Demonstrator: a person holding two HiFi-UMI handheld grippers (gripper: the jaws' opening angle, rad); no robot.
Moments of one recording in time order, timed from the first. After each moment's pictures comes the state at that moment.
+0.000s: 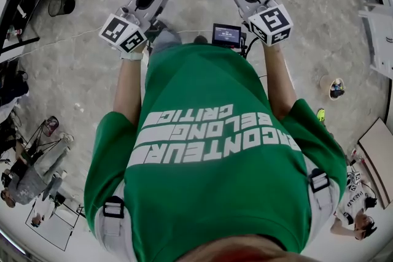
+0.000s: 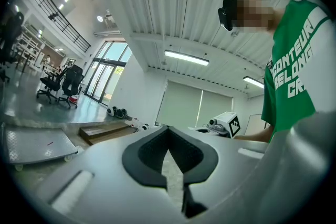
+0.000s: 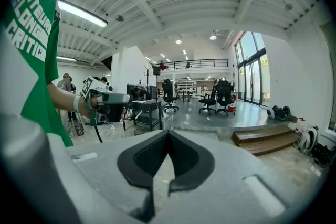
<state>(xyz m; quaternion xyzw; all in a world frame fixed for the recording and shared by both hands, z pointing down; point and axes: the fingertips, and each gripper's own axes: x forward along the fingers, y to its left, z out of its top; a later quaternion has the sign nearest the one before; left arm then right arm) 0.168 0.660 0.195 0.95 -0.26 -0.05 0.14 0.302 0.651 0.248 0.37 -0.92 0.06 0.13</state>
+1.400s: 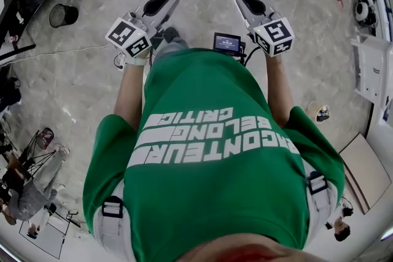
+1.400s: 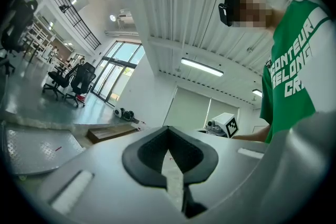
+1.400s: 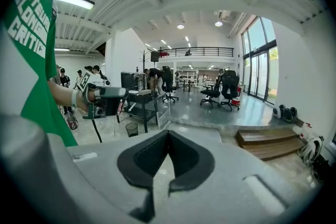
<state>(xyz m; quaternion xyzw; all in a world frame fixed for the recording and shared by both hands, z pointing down) 0.021 0.452 0.215 0.94 -0.27 -0.08 0.18 0.175 0.437 0.267 0.36 -0.91 0.08 0.20</state>
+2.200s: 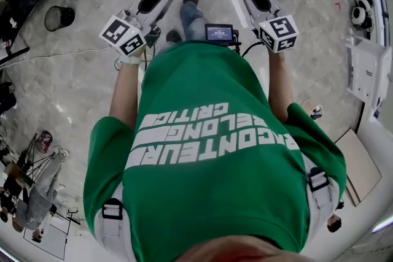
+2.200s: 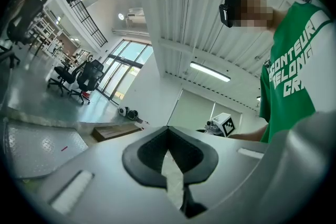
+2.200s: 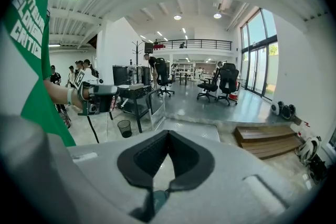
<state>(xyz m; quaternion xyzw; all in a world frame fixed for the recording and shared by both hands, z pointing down) -0.064 0.354 0.238 0.93 -0.27 -0.10 0.20 0.124 0.332 0.285 0.37 -0.89 0.09 0.24</state>
